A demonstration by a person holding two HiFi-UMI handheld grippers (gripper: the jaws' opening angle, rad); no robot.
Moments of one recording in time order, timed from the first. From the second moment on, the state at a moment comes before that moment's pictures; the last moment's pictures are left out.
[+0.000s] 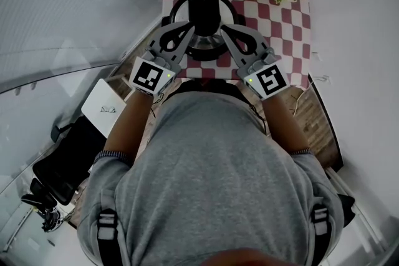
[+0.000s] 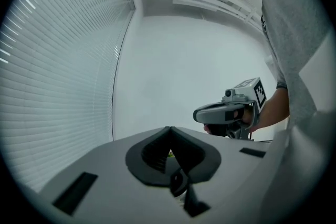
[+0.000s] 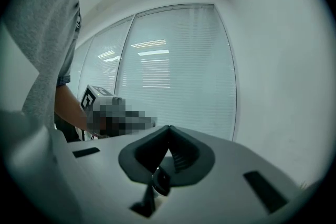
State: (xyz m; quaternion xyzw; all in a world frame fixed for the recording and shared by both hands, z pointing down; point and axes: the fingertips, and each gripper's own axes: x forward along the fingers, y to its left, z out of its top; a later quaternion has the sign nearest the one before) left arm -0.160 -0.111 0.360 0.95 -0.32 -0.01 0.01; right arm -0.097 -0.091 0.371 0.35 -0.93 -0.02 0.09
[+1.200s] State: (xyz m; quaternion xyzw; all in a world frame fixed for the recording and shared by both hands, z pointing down) left arm -0.158 -0.125 0.347 0.94 -0.33 -0.03 0.00; right arm -0.082 -0.115 0.358 0.37 -0.93 -0.01 0.06
